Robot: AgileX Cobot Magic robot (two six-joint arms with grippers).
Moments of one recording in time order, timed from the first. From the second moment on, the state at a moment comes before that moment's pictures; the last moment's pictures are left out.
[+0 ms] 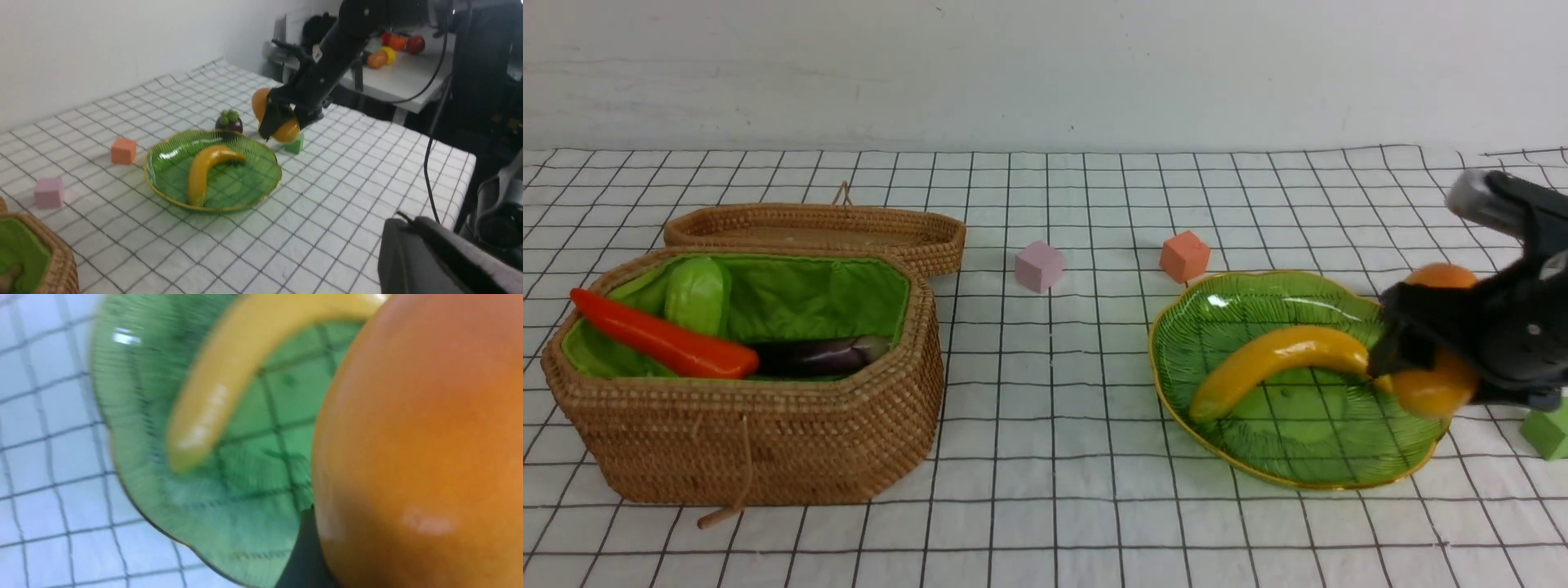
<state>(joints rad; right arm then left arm) 0.11 1.50 -1.03 0.25 0.63 0.19 -0.70 0.27 -0.76 -0.37 0.69 0.21</state>
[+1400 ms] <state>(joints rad) -0.08 2.00 -1.76 0.06 1.00 0.23 -0.70 0.27 -0.76 -0.37 0.69 0.20</state>
